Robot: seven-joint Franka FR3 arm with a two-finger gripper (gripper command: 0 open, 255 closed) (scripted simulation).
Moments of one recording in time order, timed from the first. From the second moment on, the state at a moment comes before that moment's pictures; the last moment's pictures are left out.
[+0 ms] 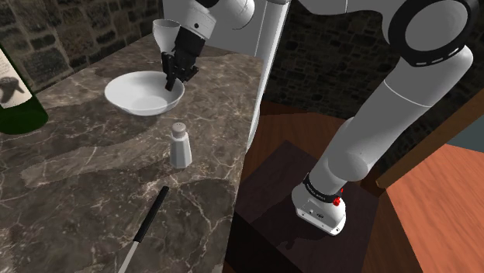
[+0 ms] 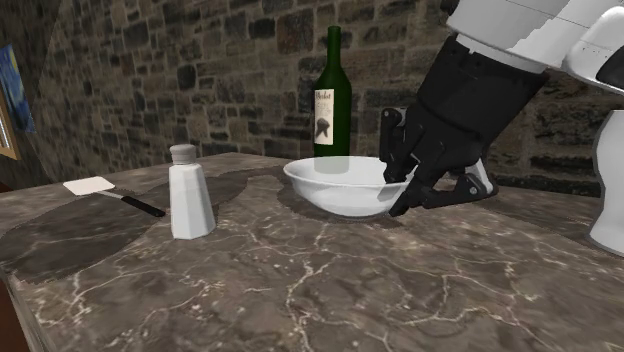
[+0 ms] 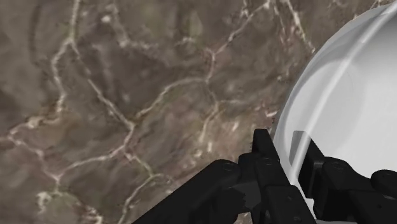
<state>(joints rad) 0.09 -0.07 0.15 -2.03 0.59 2.01 -0.02</state>
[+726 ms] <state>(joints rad) 0.09 -0.09 0.15 -1.91 0.57 1.89 0.05</state>
